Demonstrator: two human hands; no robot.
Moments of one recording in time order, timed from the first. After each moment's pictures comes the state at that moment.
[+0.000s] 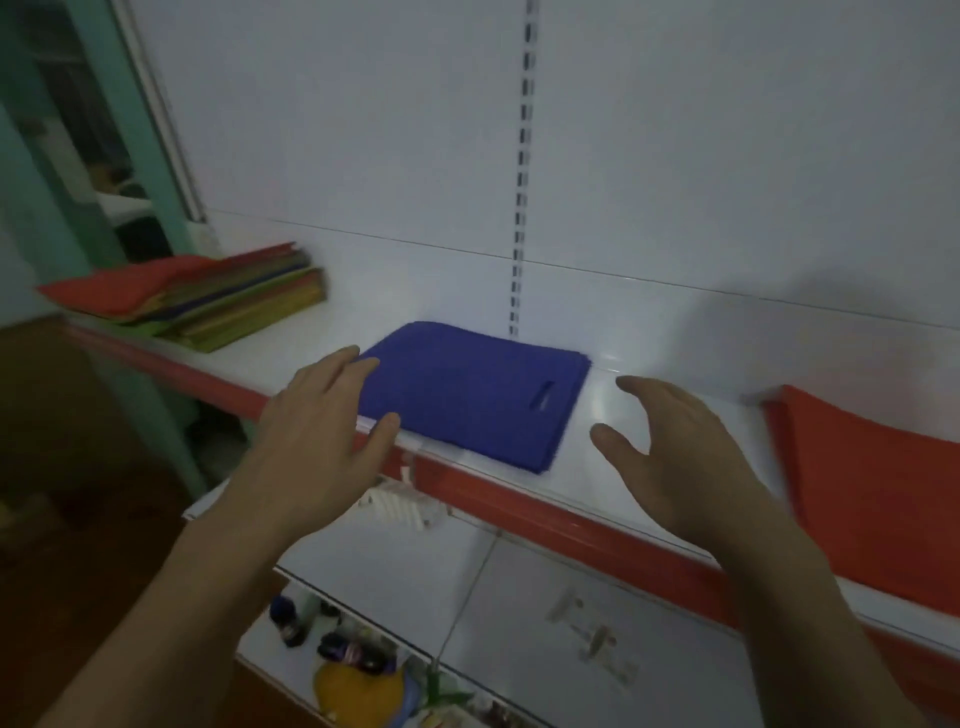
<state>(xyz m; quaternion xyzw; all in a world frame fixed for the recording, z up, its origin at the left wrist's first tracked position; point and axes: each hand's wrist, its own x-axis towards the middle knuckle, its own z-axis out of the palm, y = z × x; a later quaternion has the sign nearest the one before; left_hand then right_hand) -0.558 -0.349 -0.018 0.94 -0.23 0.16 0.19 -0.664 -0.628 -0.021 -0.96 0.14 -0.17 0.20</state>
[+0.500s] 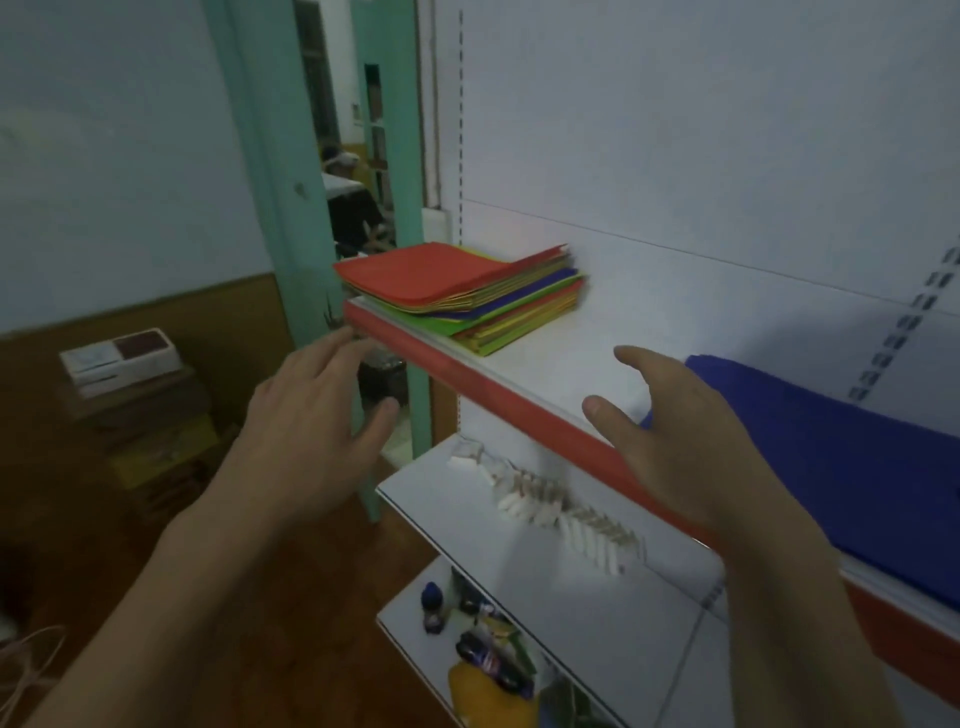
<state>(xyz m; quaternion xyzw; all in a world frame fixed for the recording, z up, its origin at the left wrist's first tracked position) -0.458 -0.052 -0.010 0.97 -0.07 0.19 0.16 -0.472 -0.329 -0.002 -0.94 -0.01 -0.15 0.29</state>
